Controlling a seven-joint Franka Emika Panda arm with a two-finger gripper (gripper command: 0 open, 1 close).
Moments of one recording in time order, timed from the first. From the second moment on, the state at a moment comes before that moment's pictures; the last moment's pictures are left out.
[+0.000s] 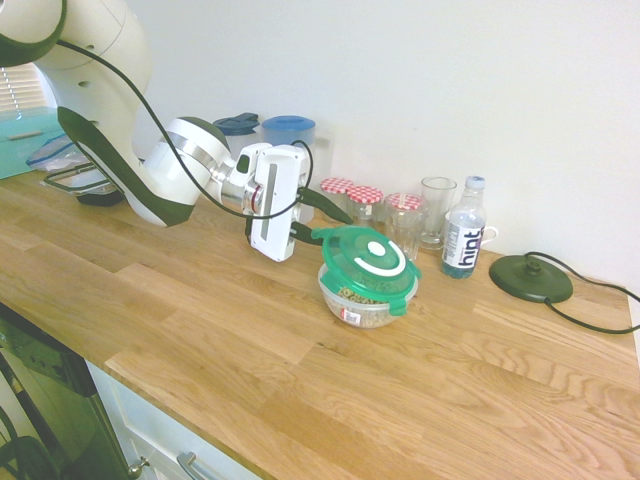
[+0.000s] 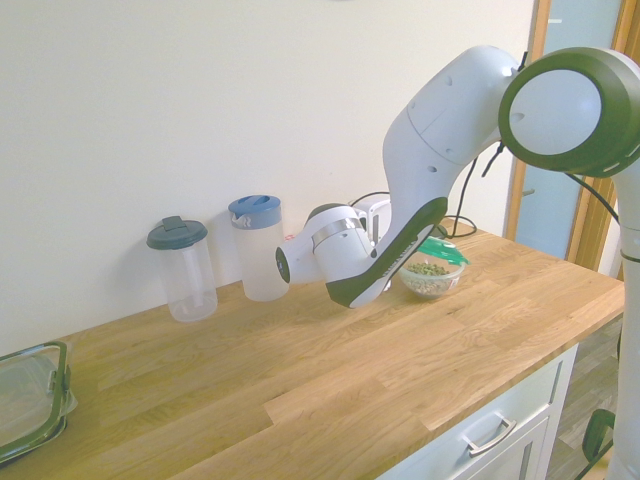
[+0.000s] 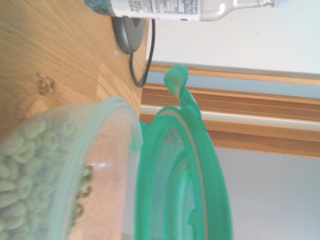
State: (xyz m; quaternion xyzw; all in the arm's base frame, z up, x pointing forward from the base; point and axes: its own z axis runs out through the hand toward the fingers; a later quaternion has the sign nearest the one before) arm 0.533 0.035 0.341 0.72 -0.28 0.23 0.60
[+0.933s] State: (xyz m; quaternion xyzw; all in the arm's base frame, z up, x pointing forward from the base) arm 0.537 0.038 0.477 0.87 -0.40 0.06 0.28
